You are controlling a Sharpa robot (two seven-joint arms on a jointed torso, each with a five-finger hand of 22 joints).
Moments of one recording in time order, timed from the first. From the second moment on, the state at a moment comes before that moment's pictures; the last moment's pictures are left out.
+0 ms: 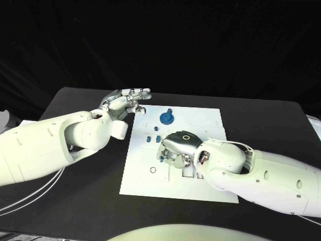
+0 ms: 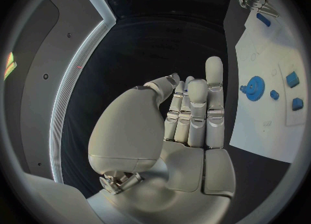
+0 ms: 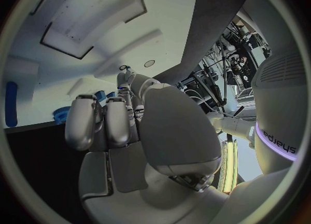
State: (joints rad) left arm 1.18 -0.85 -0.02 1.54 0.13 -0.25 0.35; left_hand 1.35 -0.13 0.50 0.03 0.11 1.03 0.18 0.12 0.07 1.13 0.11 0.17 0.07 1.27 0.02 1.08 0.63 0.17 1.27 0.11 0.54 0.81; right arm 0.98 -0.68 0.02 1.69 -1.81 -0.17 -0.18; right_hand 1.49 -0.09 0.47 0.06 0.04 1.20 0.11 0.07 0.10 1.27 0.05 0.07 0.07 1.47 -0.03 1.27 1.19 0.08 1.41 0.07 1.32 1.15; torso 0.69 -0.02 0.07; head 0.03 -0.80
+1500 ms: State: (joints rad) left arm 1.18 -0.85 -0.02 1.54 0.13 -0.24 0.33; left_hand 1.35 -0.13 0.50 0.02 0.11 1.03 0.18 0.12 0.07 1.13 0.11 0.17 0.07 1.26 0.02 1.08 0.62 0.17 1.27 0.11 0.54 0.81; right arm 0.98 -0.69 0.02 1.71 -1.89 -0.17 -0.25; right_hand 1.45 -0.09 0.47 0.06 0.05 1.19 0.11 0.07 0.11 1.28 0.06 0.07 0.07 1.47 -0.03 1.27 1.19 0.08 1.41 0.07 1.32 1.15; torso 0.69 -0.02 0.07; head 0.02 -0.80
